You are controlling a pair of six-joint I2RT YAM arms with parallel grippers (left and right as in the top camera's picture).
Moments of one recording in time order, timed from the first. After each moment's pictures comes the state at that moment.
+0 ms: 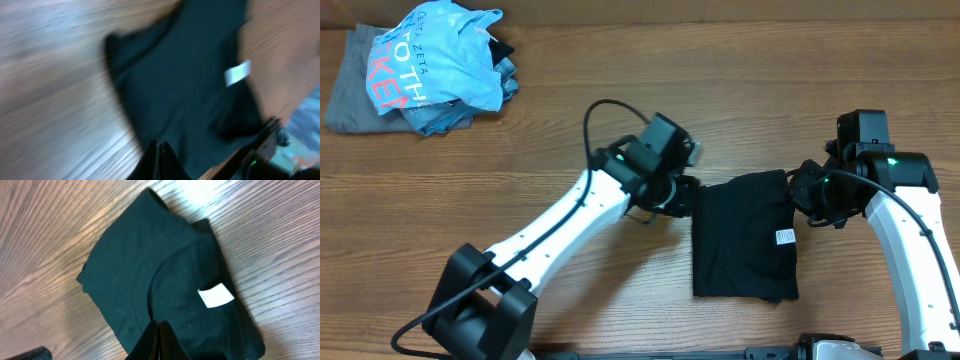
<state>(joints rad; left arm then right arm) -0.68 1.74 1.30 -0.64 0.43 -0.45 -0.05 1.37 1.13 -1.14 -0.23 0.52</state>
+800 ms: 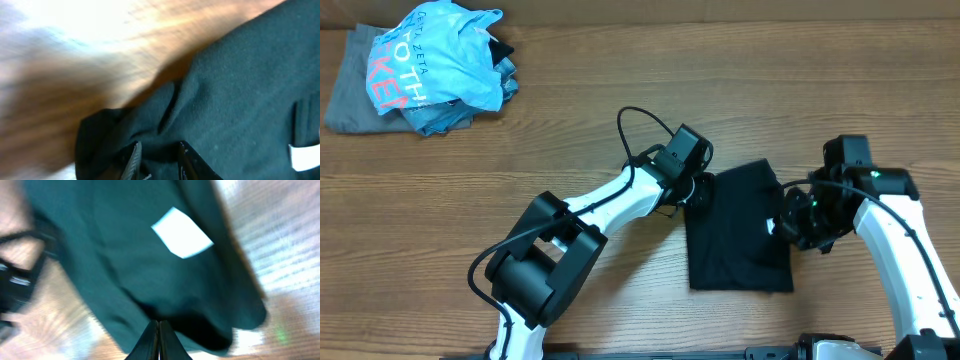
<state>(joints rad) -0.70 2.04 1.30 -0.31 0.29 -0.56 -0.05 1.38 0.97 -1.14 -0.33 0.51</state>
